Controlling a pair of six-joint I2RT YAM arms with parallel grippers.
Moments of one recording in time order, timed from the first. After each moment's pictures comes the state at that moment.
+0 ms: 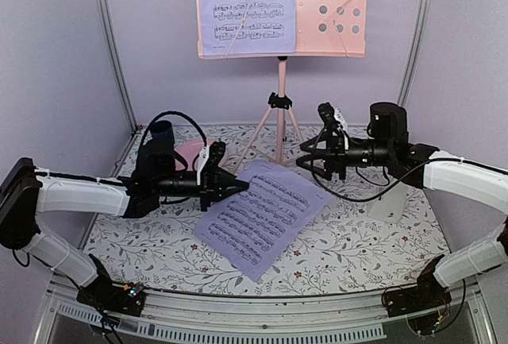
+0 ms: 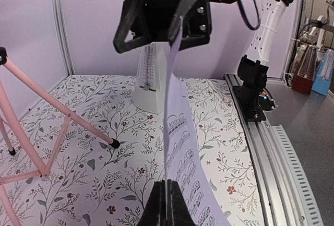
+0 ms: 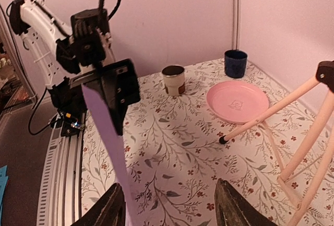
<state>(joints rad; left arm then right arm) -0.75 1.43 0.69 0.60 0.70 0.10 0.64 1.28 0.92 0.04 -0.68 -0.09</state>
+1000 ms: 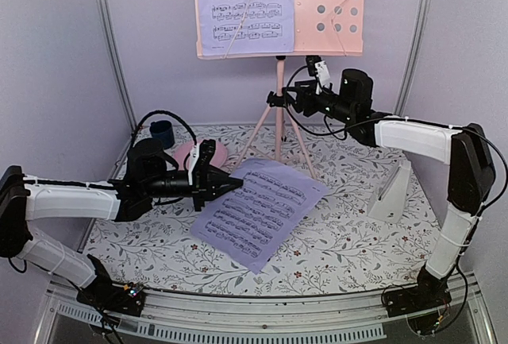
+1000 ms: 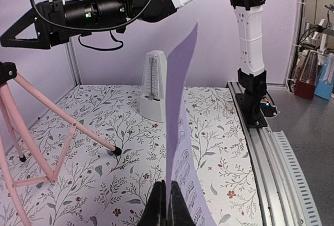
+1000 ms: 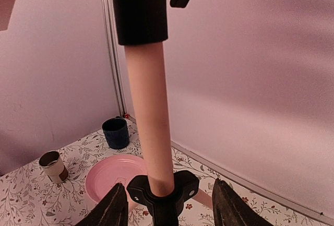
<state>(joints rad) -0.75 1.33 0.64 0.62 0.67 0.09 0.53 1.81 1.41 0.40 -0.27 0.06</state>
